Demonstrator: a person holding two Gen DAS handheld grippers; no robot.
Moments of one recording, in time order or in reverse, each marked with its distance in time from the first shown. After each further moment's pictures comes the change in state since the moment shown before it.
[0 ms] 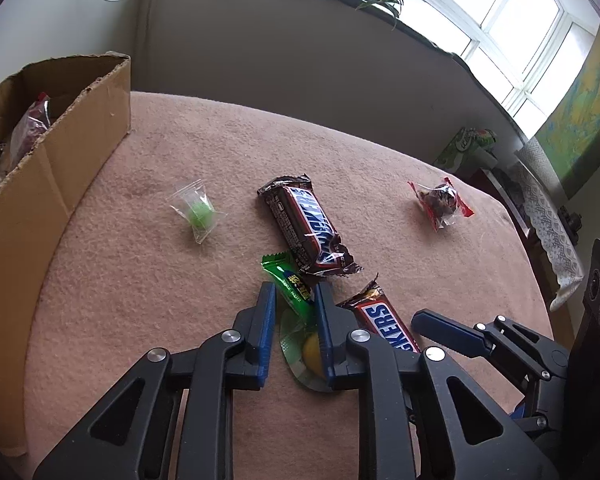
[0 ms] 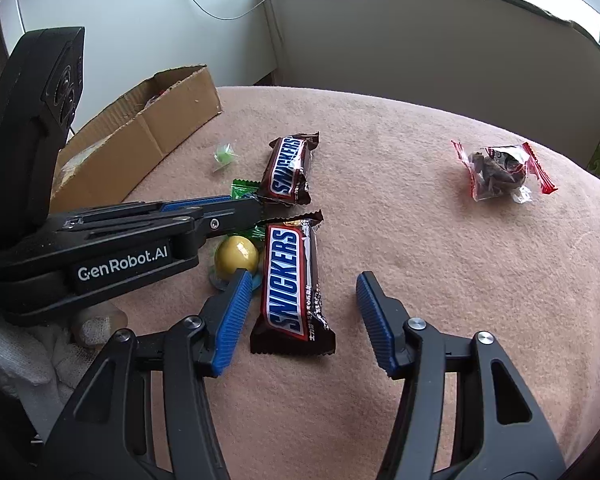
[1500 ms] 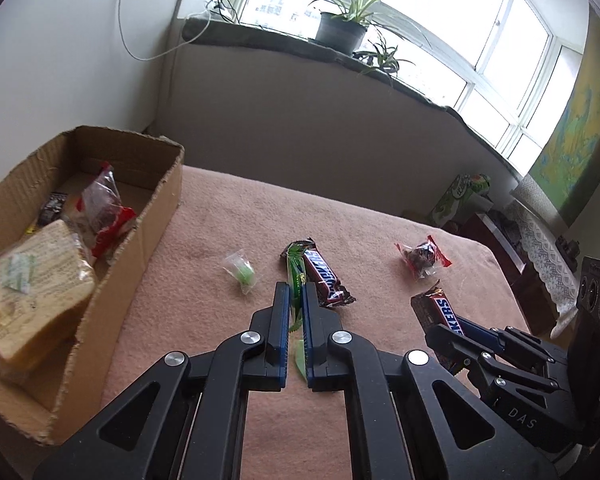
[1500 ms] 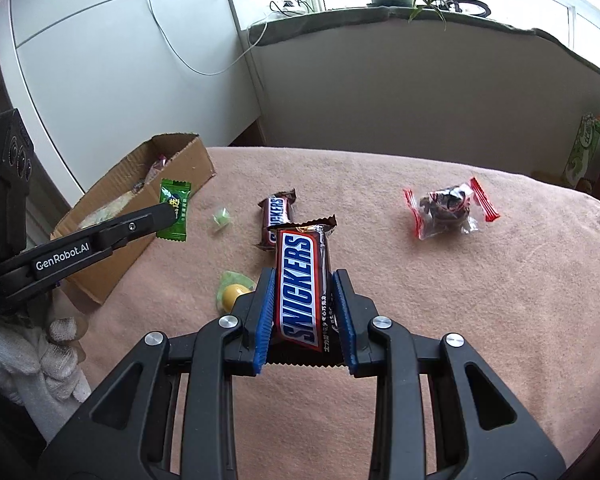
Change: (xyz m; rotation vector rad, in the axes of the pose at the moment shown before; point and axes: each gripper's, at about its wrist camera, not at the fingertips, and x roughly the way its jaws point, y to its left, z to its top) left arm -0.079 0.008 0.010 -0.015 -0.201 0.027; right arm -0.062 -0.011 0.019 0.069 -0.150 -0.001
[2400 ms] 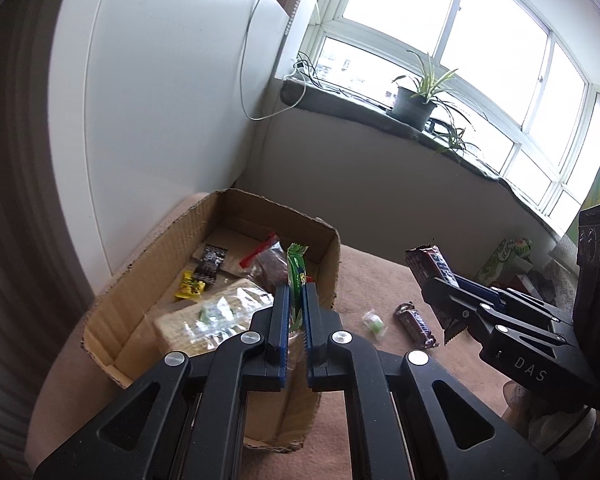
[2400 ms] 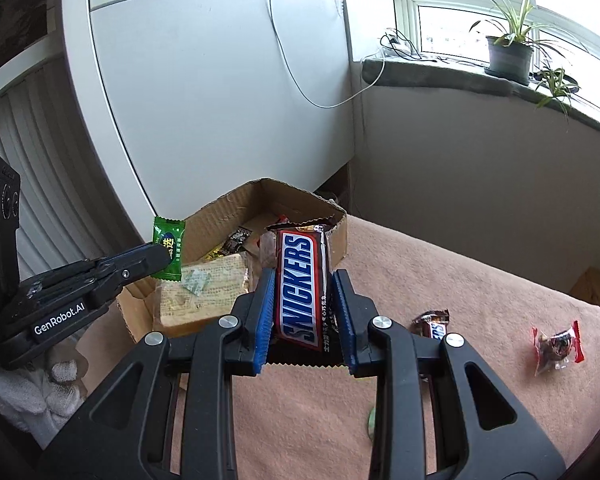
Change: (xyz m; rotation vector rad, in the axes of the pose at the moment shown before) left arm -0.084 0.099 0.020 -0.106 -0.179 0.176; right arm 0.040 0.143 0.080 -0.224 -0.062 0.149
